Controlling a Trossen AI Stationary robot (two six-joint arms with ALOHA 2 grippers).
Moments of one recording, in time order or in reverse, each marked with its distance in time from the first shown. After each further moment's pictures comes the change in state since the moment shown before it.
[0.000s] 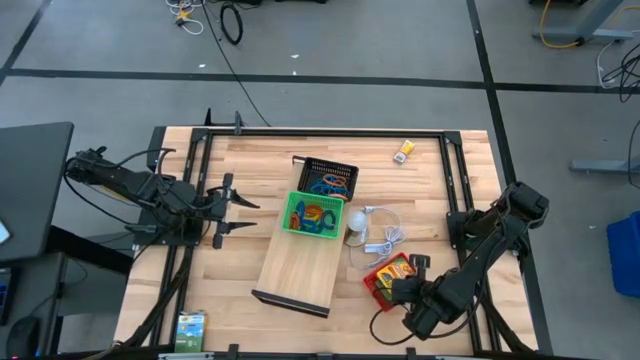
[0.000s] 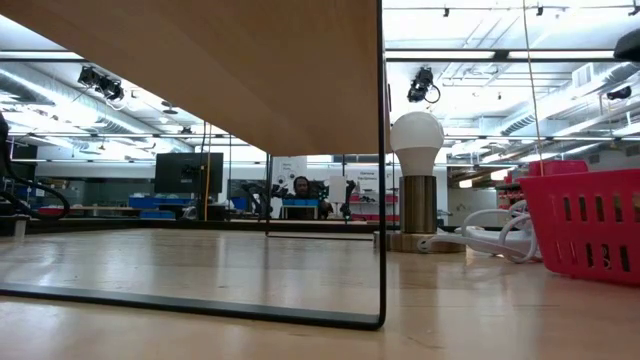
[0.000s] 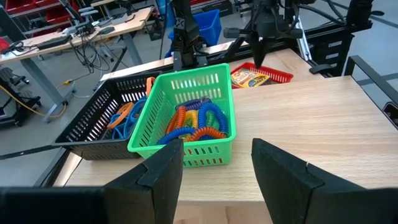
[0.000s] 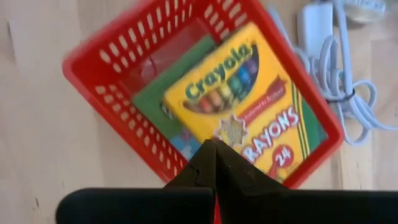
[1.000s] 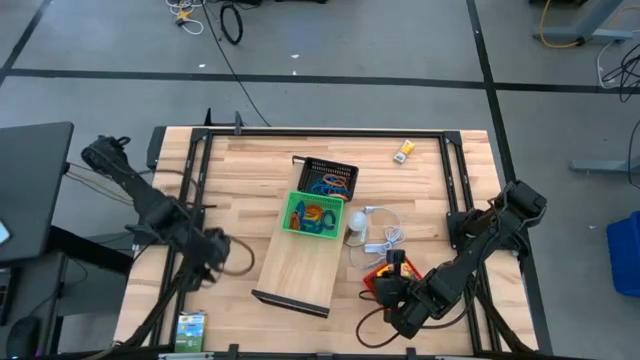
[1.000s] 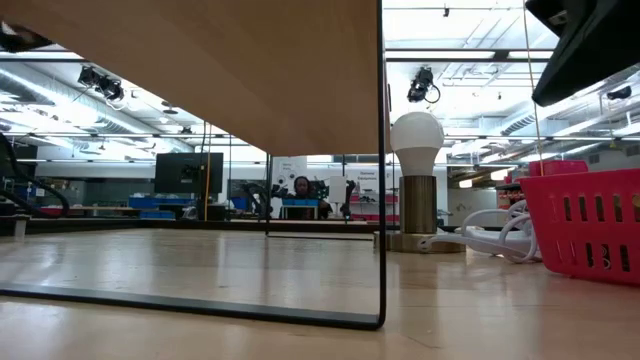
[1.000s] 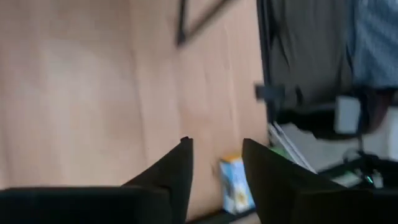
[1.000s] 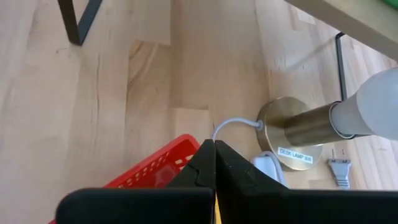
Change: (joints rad) left arm -0.313 0.354 0.246 -0.615 0.479 -0.818; right arm -0.068 0.000 0.000 0.293 0.352 -0.334
